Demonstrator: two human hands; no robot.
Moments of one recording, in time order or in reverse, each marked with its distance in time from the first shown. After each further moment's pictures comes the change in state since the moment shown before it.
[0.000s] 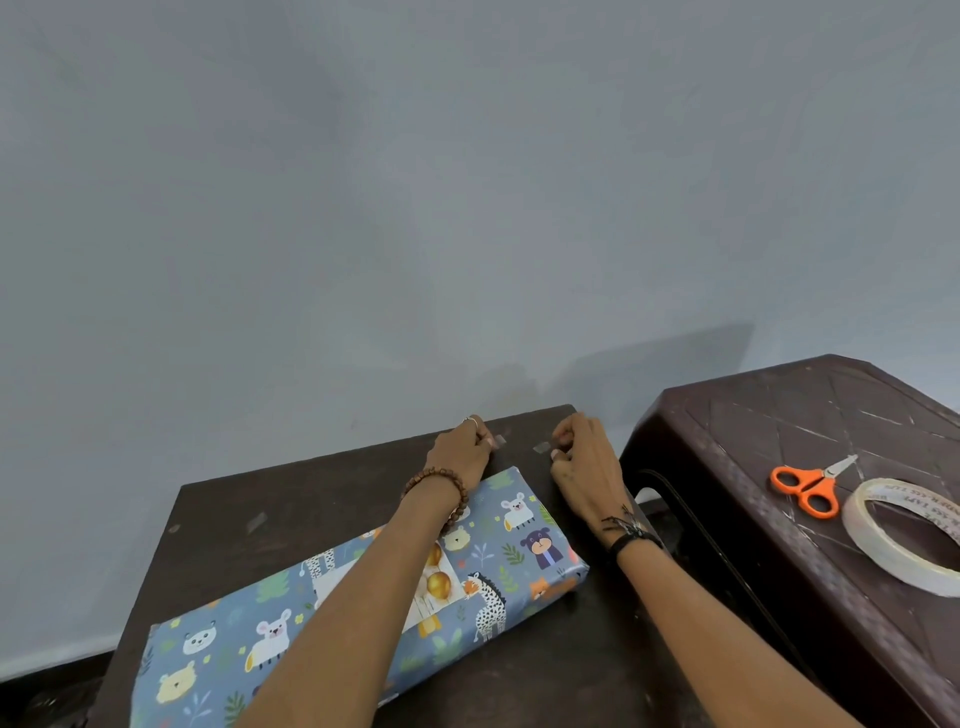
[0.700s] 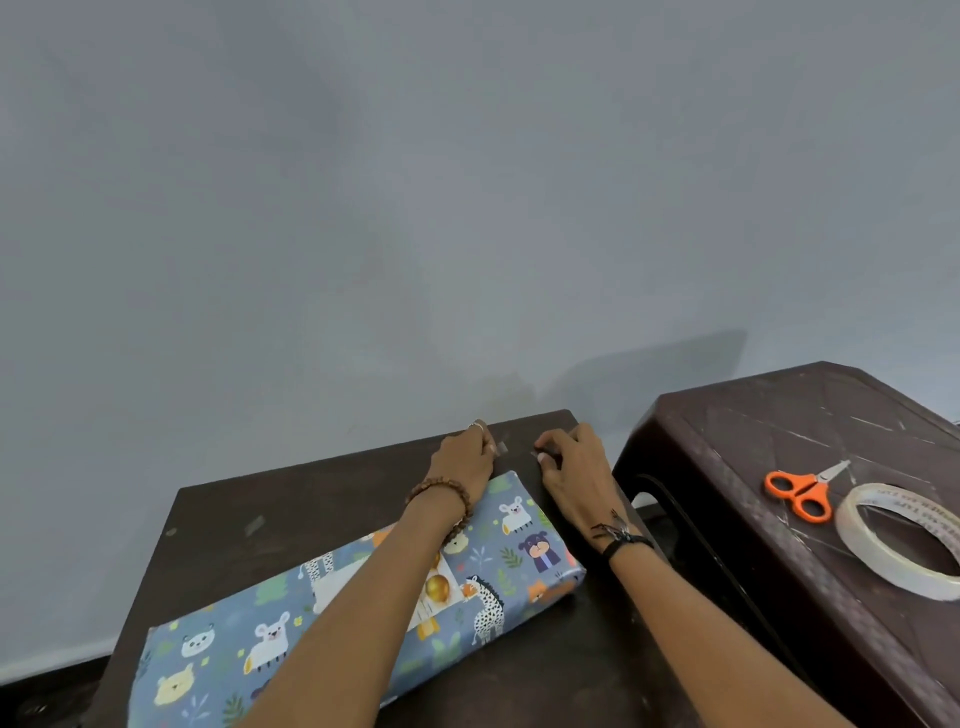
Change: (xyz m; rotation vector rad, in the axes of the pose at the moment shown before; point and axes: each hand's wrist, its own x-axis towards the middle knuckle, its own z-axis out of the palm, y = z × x) left_hand -0.008 0.004 0.001 0.084 0.043 0.079; right_hand 0.000 -0.002 0.004 -0.135 0.004 -0.090
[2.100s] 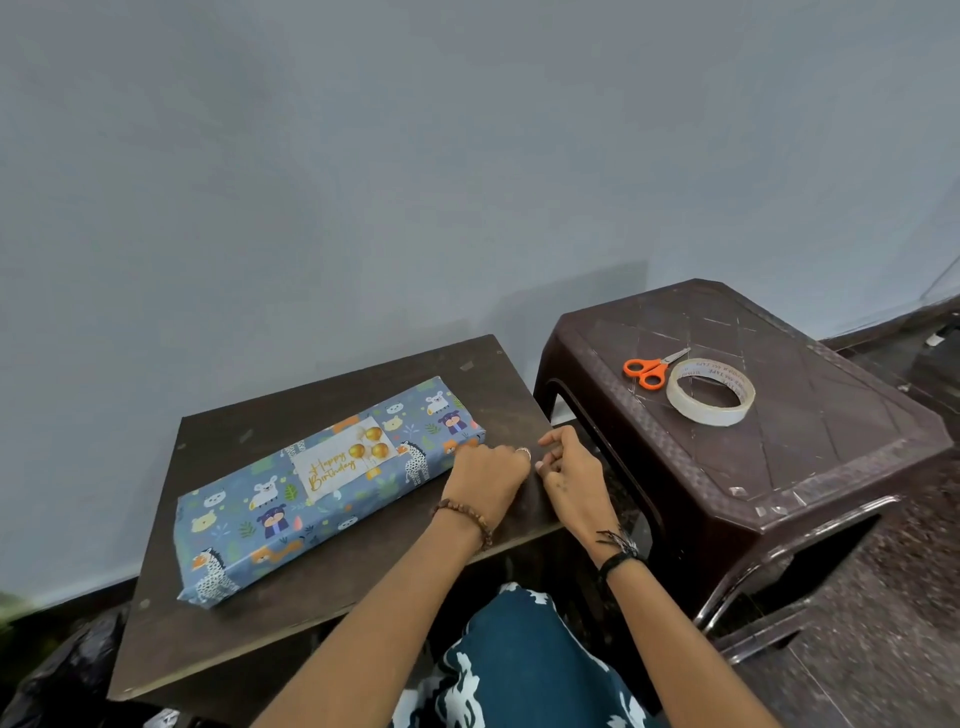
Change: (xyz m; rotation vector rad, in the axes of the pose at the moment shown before) left_hand -0.167 0.082 0.056 0.936 -0.058 0.473; right_hand -0.166 0.011 -0.084 0.388 -0.020 0.260
